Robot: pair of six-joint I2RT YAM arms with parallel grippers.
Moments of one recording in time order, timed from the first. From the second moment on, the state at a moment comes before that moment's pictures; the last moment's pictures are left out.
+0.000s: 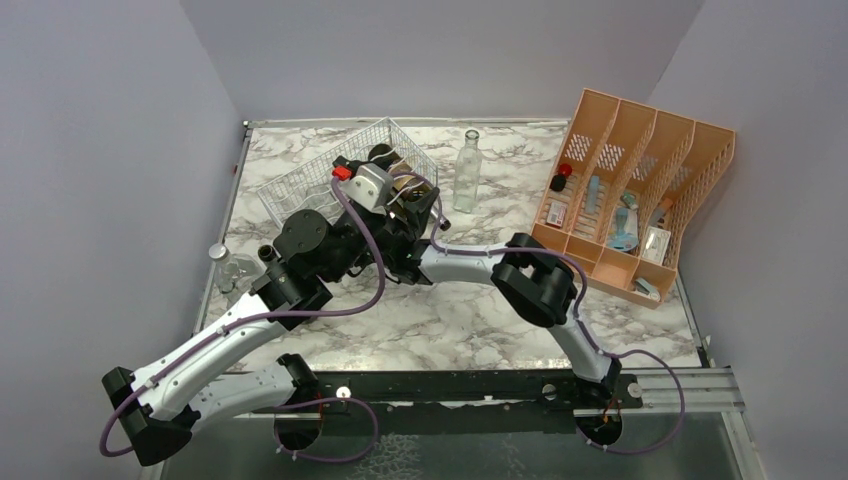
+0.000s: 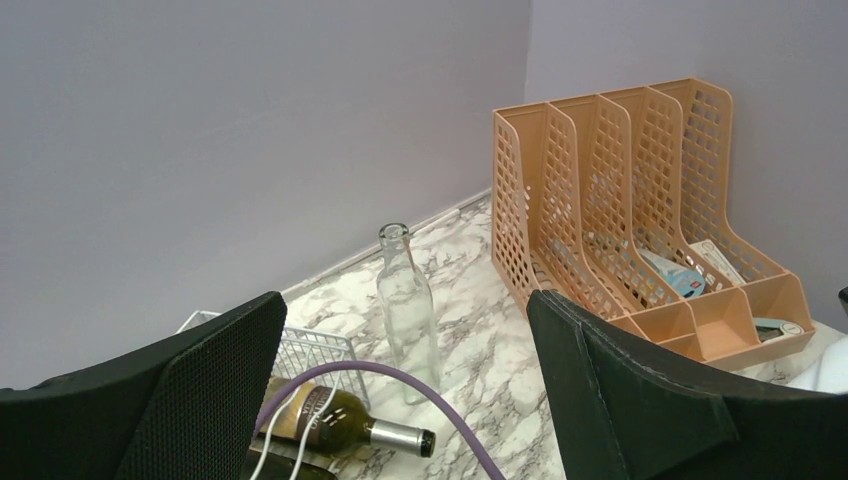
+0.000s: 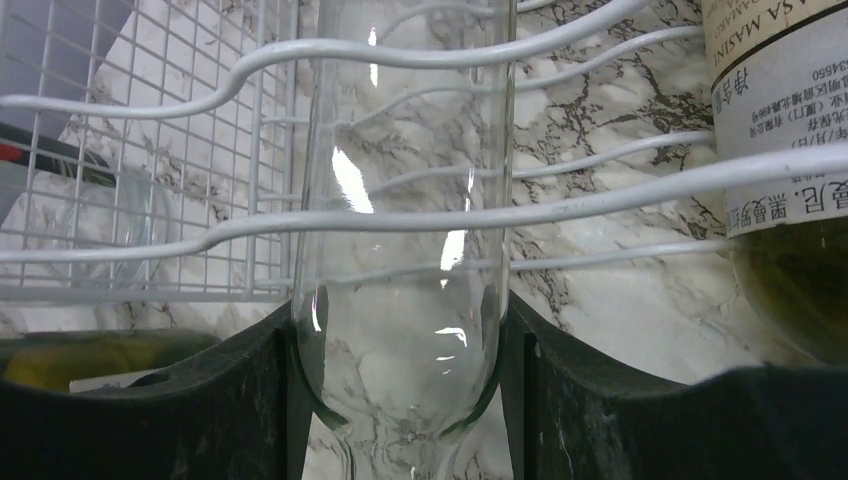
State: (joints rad) left arm -0.87 0.91 0.97 0.19 -0.19 0.11; right arm 1.06 2.21 1.54 0.21 0.18 0.47
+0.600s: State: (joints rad) left arm -0.87 0.91 0.96 0.19 -0.19 0.12; right arm 1.02 2.32 1.69 0.12 0.19 0.47
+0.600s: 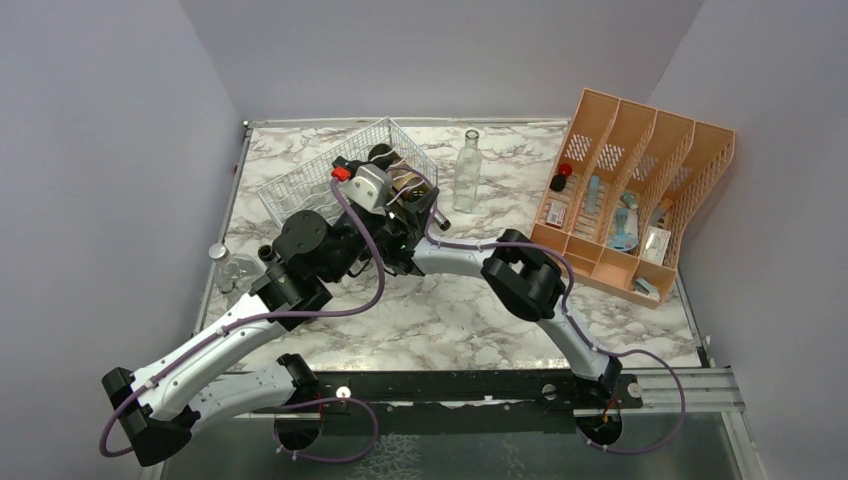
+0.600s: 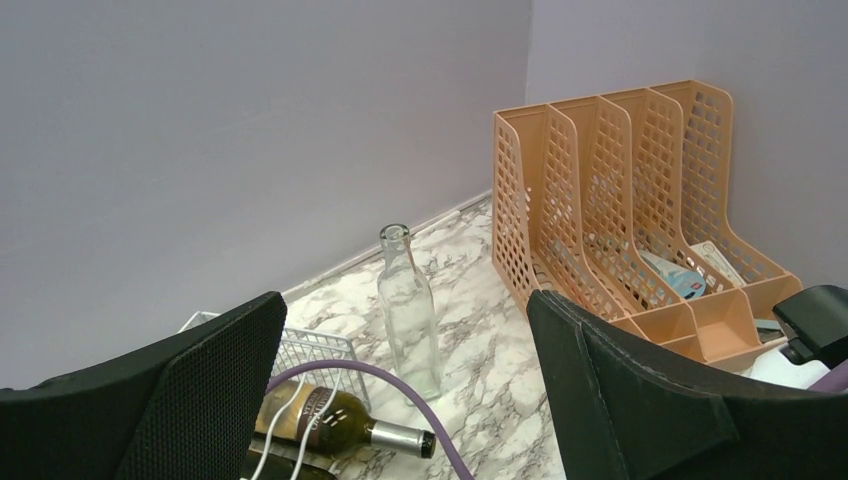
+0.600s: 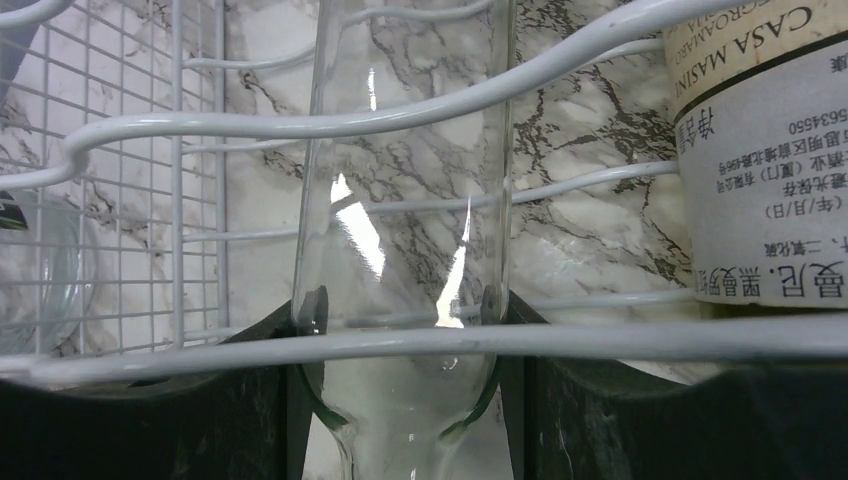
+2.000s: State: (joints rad) left arm -0.87 0.77 1.15 0.08 -0.42 0.23; right arm 0.99 2.04 1.49 0.07 0.16 0.53
